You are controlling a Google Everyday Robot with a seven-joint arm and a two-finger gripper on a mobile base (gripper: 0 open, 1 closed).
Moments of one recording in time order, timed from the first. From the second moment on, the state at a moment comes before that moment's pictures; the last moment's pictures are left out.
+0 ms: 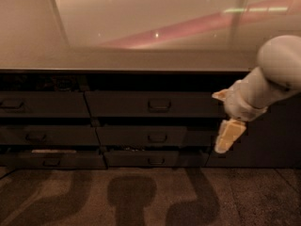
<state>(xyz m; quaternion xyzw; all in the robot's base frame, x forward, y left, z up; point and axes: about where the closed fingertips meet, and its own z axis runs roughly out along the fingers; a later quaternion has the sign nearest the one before) 0.510 -0.213 0.772 -0.65 0.74 0.02 0.19</state>
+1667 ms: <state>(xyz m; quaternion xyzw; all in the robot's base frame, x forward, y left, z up) 0.436 -0.228 0.726 -0.68 0.71 -0.06 0.21</state>
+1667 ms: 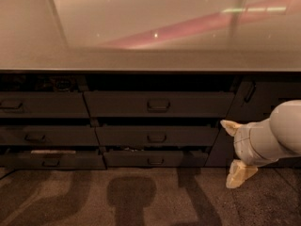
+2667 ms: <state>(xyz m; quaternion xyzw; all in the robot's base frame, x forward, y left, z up) 0.517 -0.274 0.718 -0.61 0.77 -0.07 0.17</state>
